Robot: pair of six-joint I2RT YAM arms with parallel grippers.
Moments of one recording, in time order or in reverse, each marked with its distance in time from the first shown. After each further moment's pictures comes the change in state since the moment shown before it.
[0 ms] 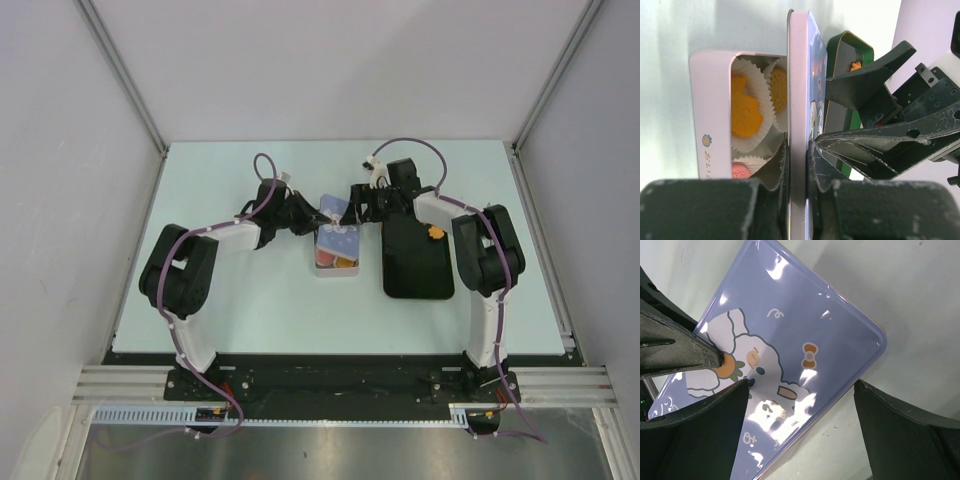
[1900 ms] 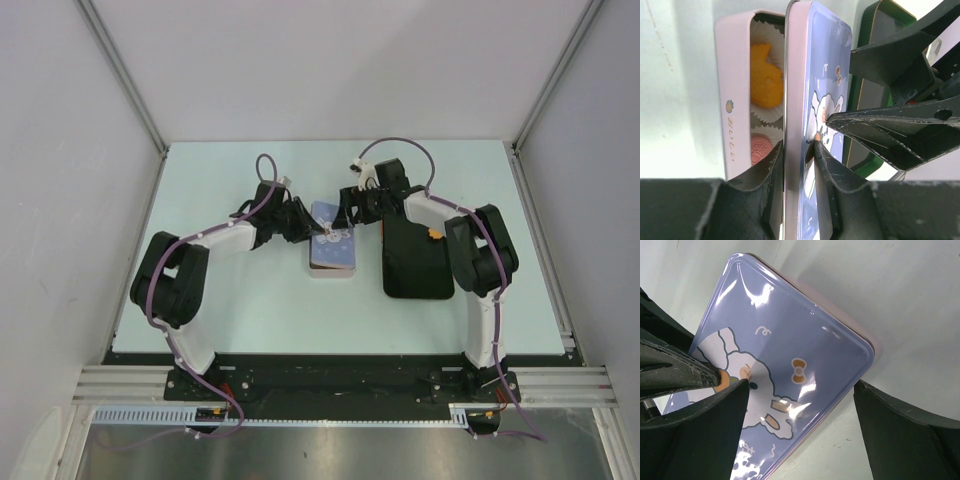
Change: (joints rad) left arm -0.005 -0.075 -0.001 -0.215 -0.037 0.176; right arm 0.054 0.022 0.047 -0.034 0.032 -0.045
